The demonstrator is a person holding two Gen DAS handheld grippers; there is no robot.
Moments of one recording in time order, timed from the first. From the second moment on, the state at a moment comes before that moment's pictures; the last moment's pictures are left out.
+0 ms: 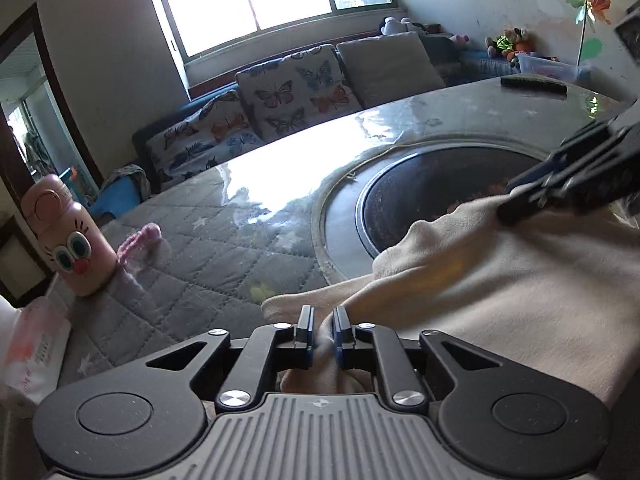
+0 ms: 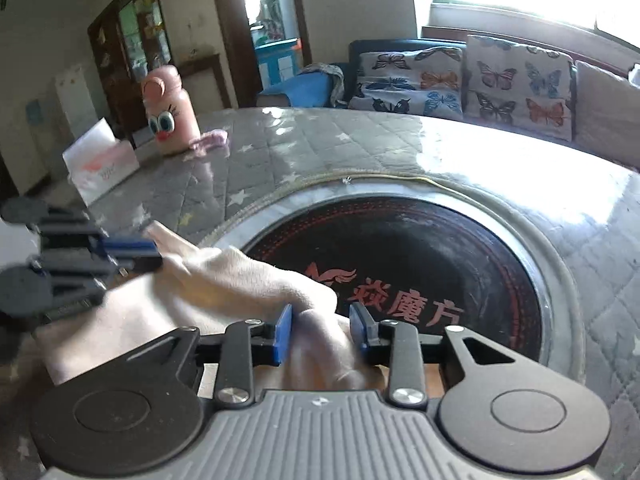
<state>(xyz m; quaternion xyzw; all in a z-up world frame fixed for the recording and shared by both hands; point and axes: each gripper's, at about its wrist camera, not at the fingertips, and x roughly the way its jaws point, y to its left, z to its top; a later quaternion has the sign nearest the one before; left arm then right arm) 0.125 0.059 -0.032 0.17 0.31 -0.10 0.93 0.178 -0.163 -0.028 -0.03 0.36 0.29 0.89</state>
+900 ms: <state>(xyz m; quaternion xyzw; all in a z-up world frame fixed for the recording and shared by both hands) 0.147 0.024 -0.028 0.14 0.34 -0.14 0.92 0.165 -0.168 -0.026 -0.04 0.37 0.29 0.88</state>
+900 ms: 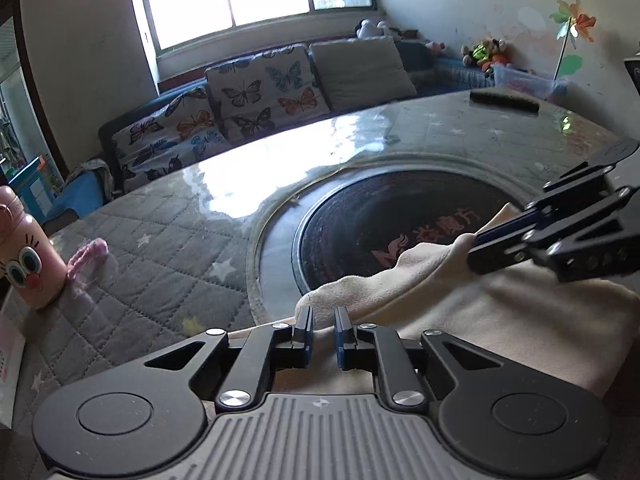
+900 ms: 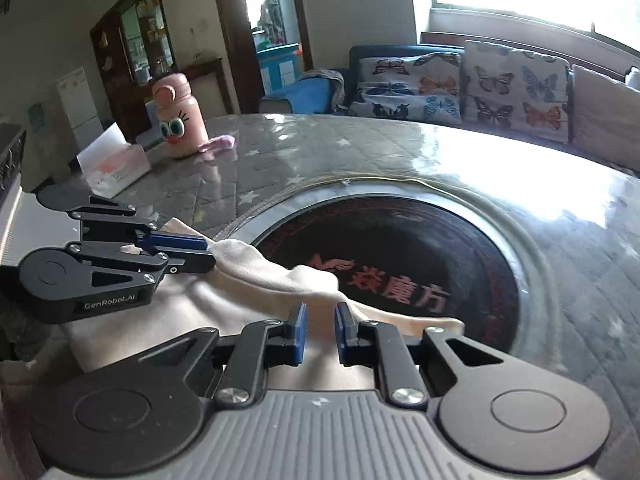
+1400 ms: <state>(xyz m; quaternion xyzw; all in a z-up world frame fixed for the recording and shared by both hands) 0.054 0.048 -0.004 0.14 0.29 -0.18 0.93 0.104 -0.145 -0.011 -0.08 0.34 0.37 0.86</state>
